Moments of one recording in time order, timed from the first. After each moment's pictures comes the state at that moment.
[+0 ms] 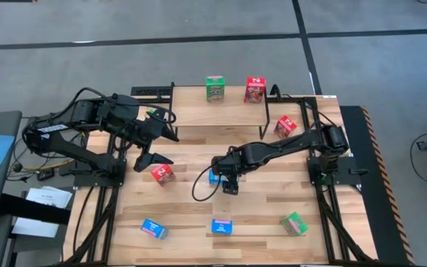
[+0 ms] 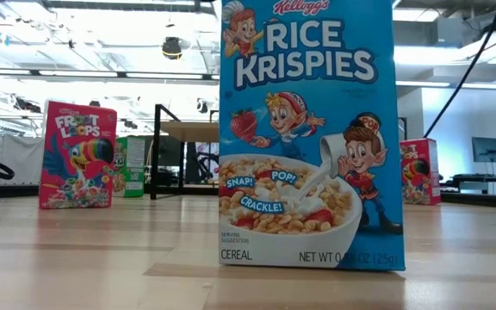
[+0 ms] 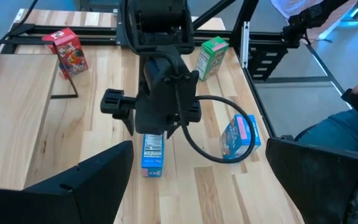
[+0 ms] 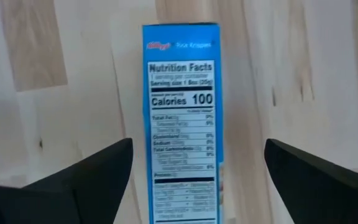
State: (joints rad) left arm -0.01 1.18 1.59 -0.91 0.14 -0.06; right arm 0.12 1.89 1.43 -0.77 0.10 0.26
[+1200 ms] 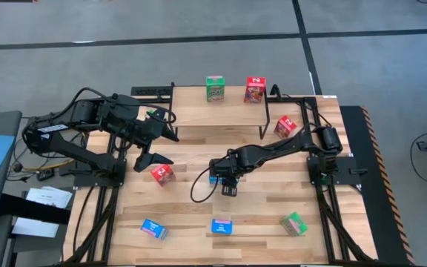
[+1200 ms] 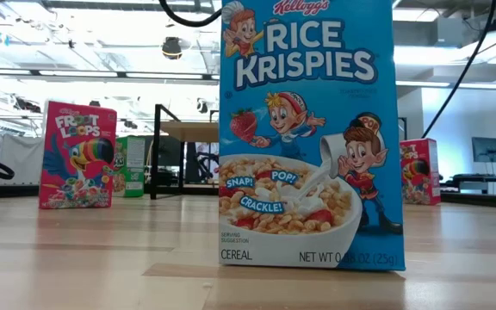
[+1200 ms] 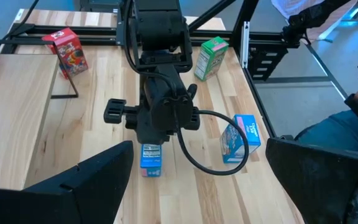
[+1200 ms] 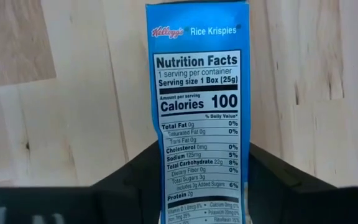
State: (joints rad) left arm -0.01 1.18 1.59 -0.91 0.14 -0.06; right arm 0.12 1.95 1.43 -0.75 0.07 0.26
